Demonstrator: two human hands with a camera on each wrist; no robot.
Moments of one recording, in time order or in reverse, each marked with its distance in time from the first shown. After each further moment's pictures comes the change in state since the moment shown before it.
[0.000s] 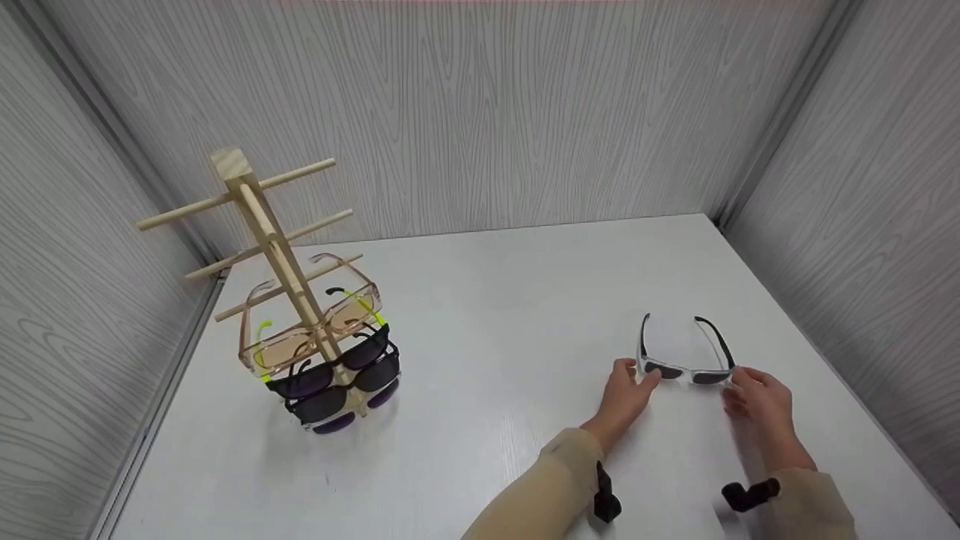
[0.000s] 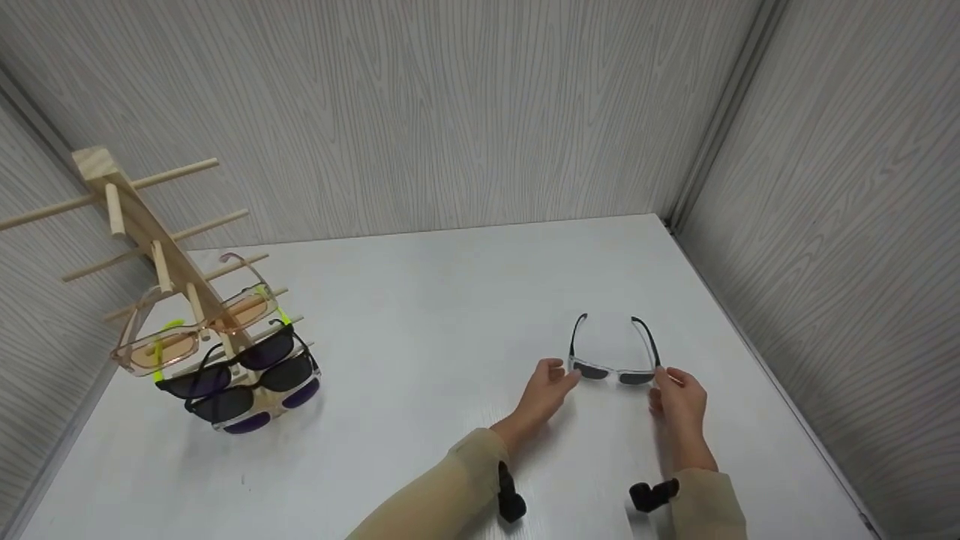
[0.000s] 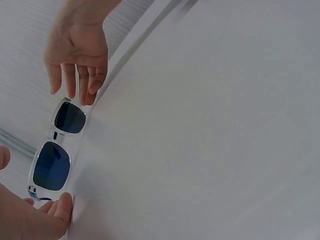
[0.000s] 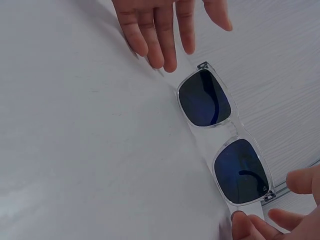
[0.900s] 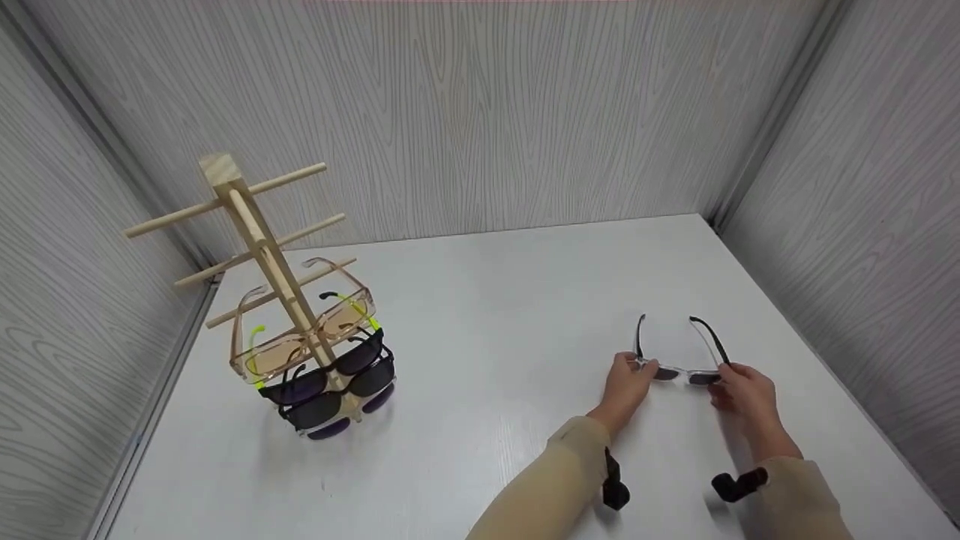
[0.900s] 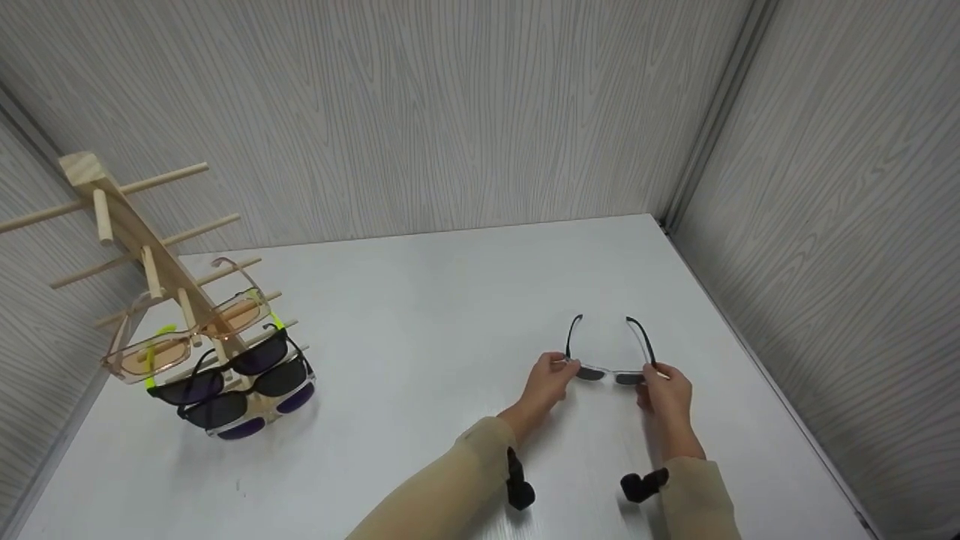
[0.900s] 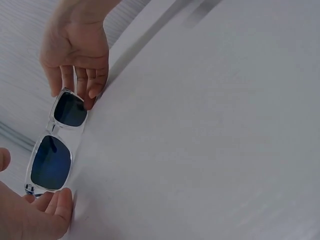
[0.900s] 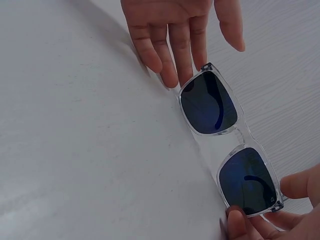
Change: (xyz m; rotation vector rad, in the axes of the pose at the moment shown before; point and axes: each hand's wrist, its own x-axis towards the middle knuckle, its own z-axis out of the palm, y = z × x) left_hand 0.014 0.007 0.006 -0.084 0.042 -0.021; right_hand 0.011 -0.004 0.012 0.012 -0.089 -0.026
